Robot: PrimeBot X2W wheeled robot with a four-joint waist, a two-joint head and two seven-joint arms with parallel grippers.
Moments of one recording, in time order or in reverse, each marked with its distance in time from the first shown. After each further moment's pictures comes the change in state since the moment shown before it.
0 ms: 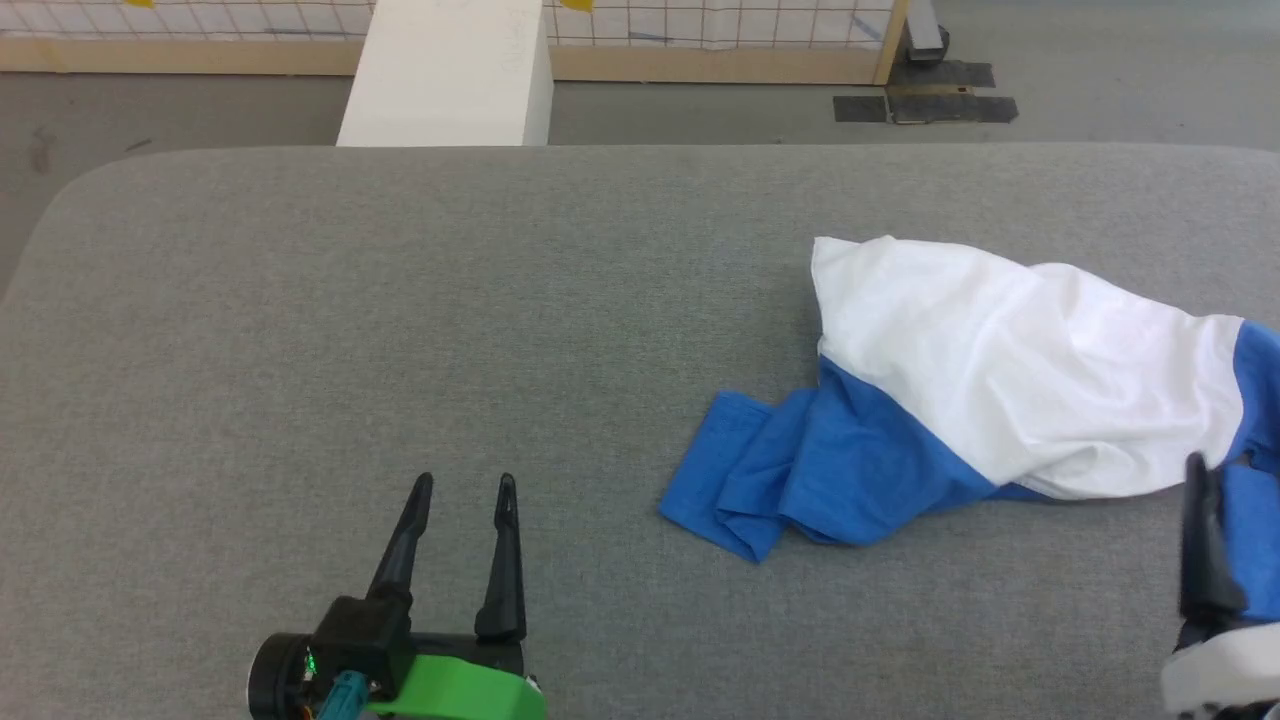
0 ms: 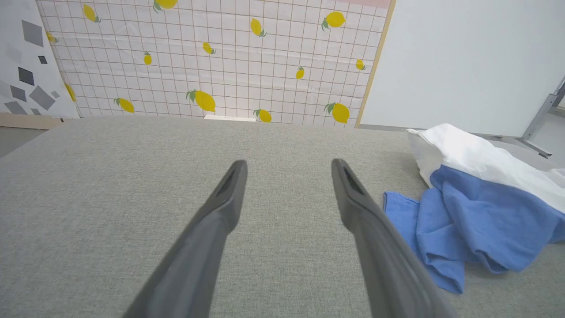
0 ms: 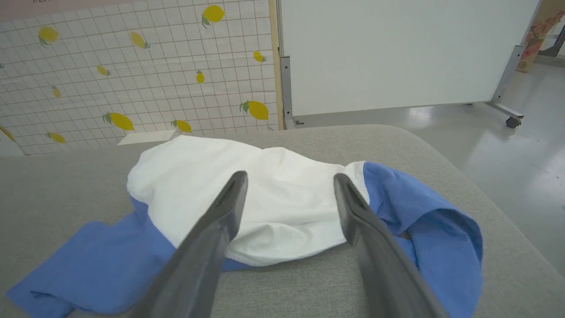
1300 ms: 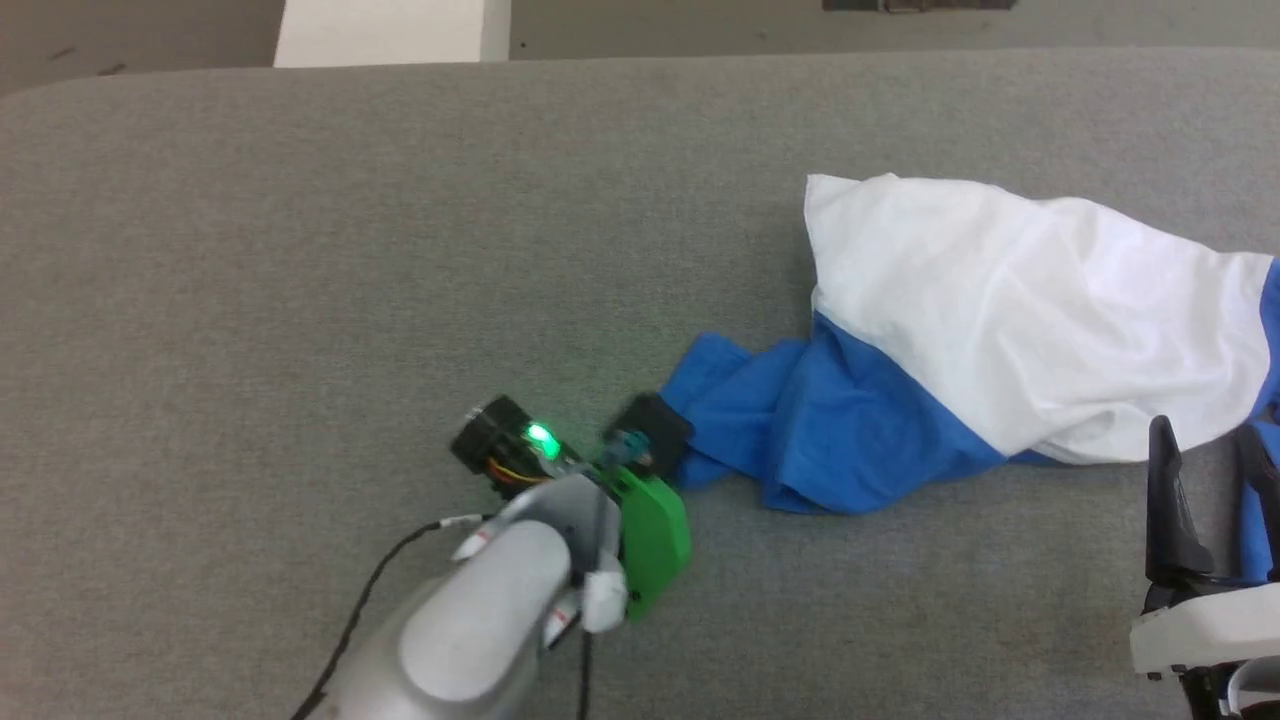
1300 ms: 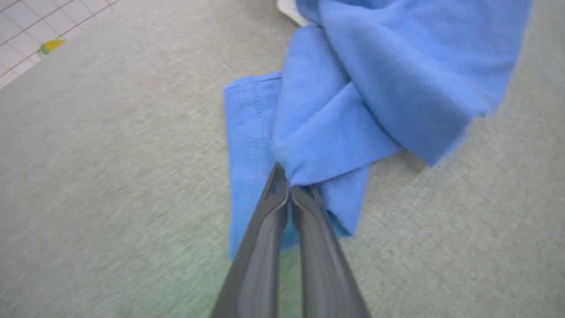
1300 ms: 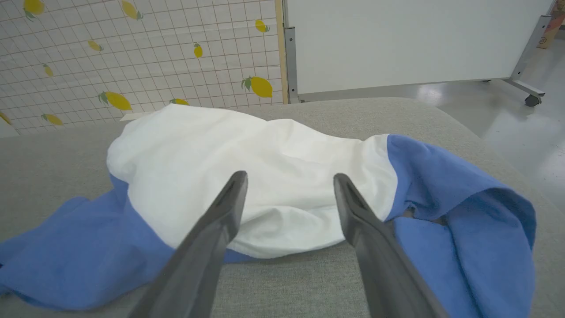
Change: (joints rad) left arm -0.644 0.102 -0.548 0.536 -0.058 -0.175 0.392; right arm -0.065 0.001 0.051 0.078 0.001 0.000 -0.070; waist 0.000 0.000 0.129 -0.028
